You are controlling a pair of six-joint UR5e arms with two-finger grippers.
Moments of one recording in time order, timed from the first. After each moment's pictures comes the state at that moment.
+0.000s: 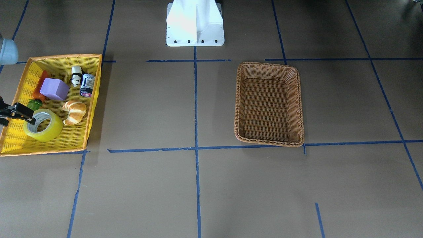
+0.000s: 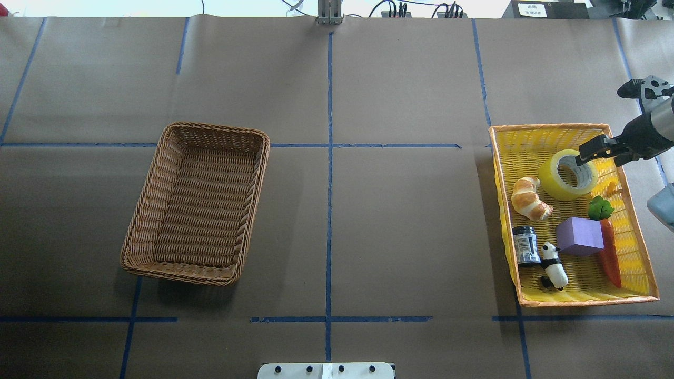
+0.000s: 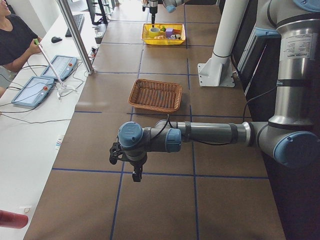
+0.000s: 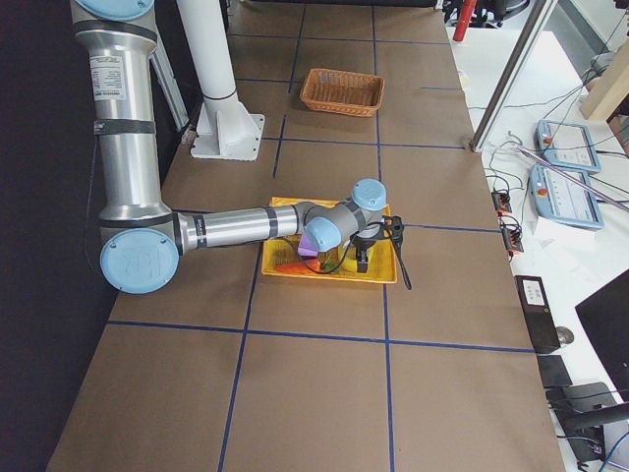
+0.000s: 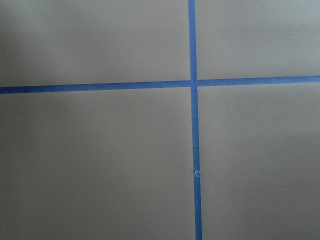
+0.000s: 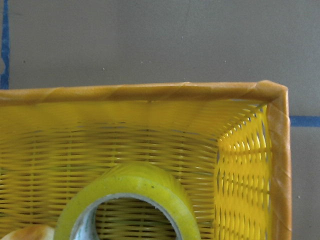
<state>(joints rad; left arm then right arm) -1.59 -1.54 -1.60 -1.55 -2.38 0.06 1.10 -1.52 1.60 -1.14 2.27 0.67</state>
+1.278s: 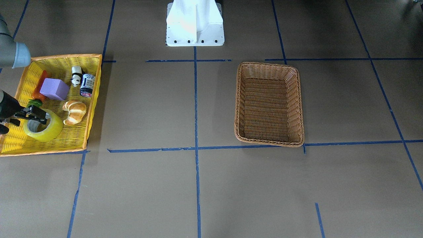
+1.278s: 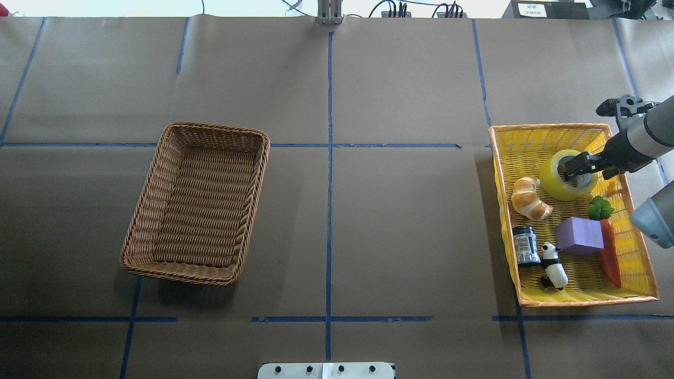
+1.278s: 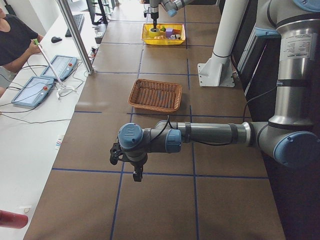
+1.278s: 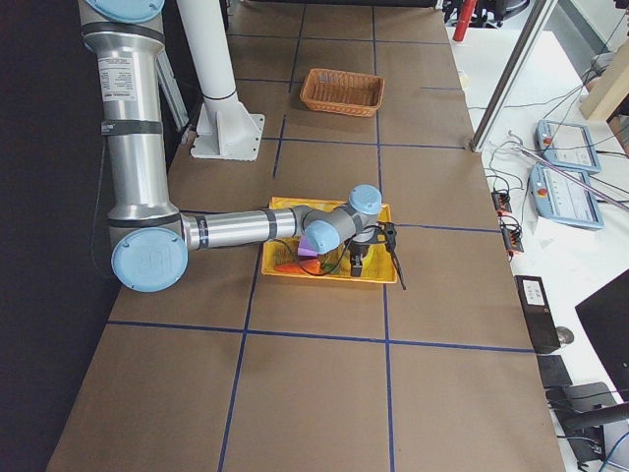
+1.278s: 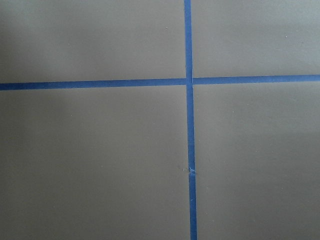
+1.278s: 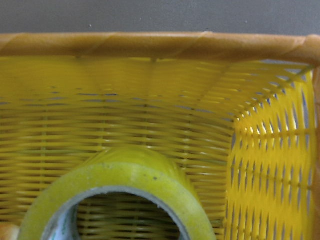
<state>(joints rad) -1.58 -1.54 -1.60 -1.55 -2.40 0.06 1.03 -1.51 1.56 -1.14 2.22 0.67</state>
